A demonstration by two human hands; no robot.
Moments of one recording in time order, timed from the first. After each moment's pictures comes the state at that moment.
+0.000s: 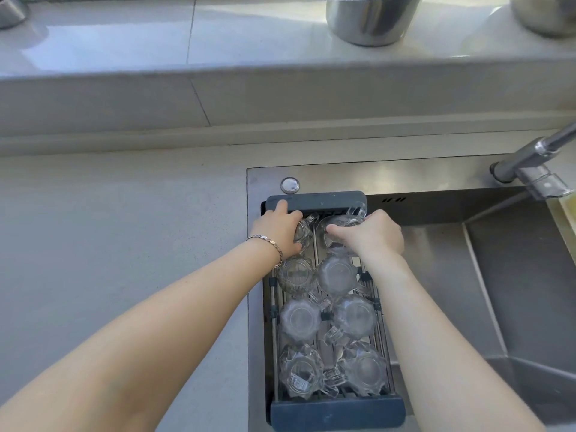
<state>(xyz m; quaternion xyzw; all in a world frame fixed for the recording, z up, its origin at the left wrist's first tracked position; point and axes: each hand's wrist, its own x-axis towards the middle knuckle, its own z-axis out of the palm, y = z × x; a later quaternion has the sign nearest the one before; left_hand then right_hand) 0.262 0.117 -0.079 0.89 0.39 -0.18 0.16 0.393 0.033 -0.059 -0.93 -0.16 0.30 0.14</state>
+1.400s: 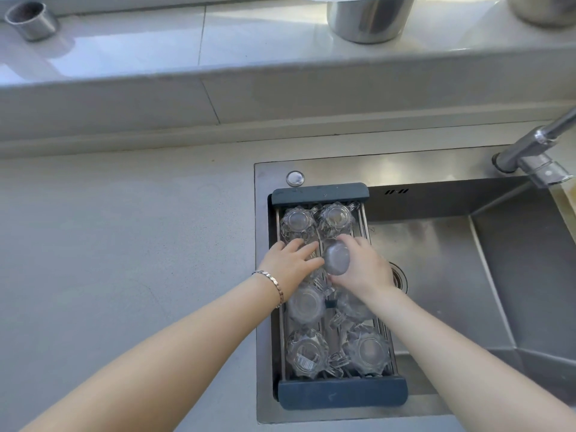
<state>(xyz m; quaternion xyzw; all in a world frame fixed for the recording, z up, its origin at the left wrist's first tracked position) 0.225 0.050 -0.074 0.94 0.20 -0.25 0.07 0.364 -0.034 -0.085 -0.84 -0.46 0.29 0.08</state>
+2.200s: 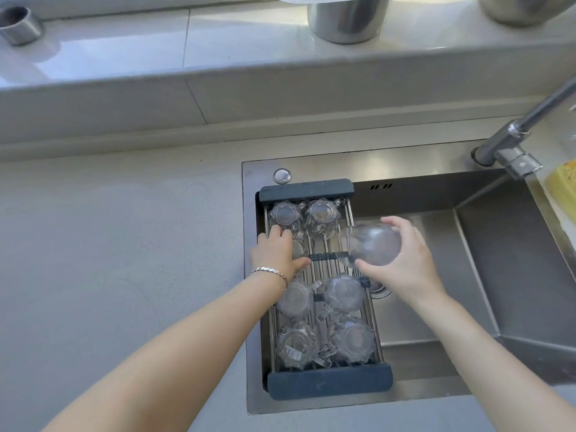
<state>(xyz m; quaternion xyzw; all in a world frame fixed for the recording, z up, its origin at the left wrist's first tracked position) 0.246 0.042 -0.074 0.83 0.50 -0.16 0.19 0.399 -0.083 -0.023 -0.84 -0.33 0.31 0.30</state>
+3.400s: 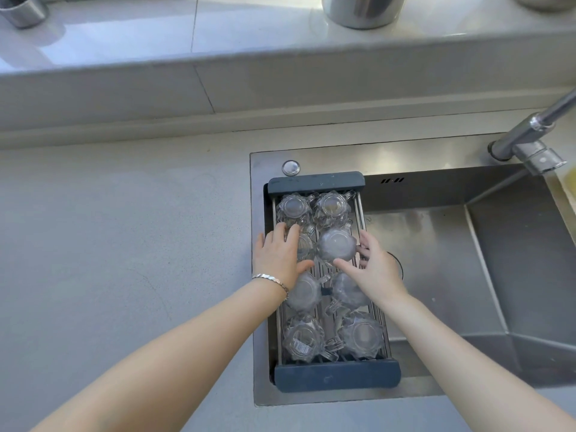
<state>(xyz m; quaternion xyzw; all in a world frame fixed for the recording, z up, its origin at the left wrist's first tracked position) 0.228 0.032 -0.078 0.86 0.46 -0.13 0.18 0.369 -0.068 -0.084 -0.82 -0.29 0.41 0.29</state>
